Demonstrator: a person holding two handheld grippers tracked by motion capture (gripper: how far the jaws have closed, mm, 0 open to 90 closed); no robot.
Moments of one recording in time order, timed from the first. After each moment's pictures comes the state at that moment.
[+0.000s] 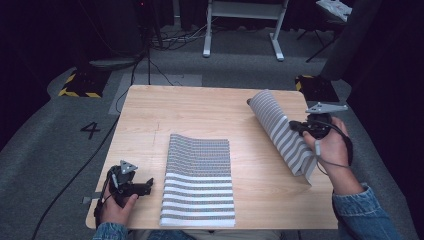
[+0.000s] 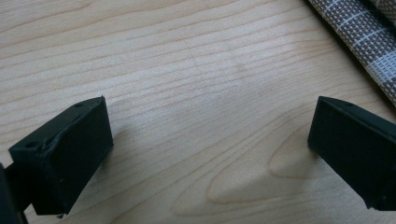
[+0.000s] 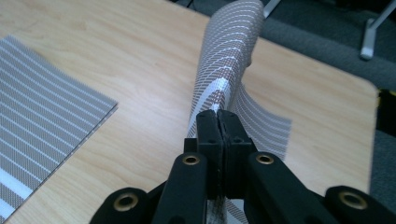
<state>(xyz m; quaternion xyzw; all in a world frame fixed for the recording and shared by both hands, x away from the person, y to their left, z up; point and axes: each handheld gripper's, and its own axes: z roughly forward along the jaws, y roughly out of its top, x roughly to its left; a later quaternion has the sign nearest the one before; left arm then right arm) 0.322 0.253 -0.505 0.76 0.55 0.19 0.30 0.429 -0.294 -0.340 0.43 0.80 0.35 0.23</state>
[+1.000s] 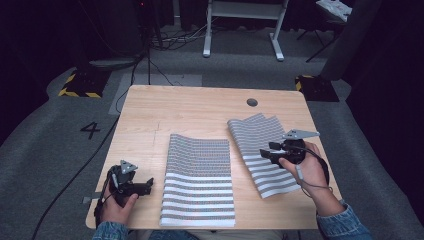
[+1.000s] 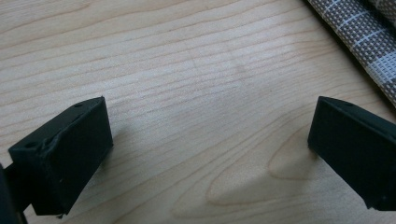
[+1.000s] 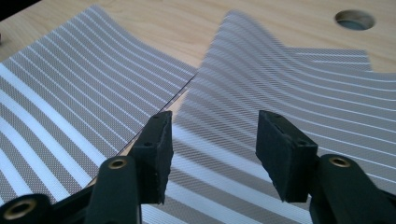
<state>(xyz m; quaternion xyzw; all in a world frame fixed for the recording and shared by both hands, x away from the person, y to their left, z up) 0.323 0.253 -0.505 0.76 0.55 0.19 0.30 0.403 -0.258 -0.413 0.40 0.81 0.42 0.14</state>
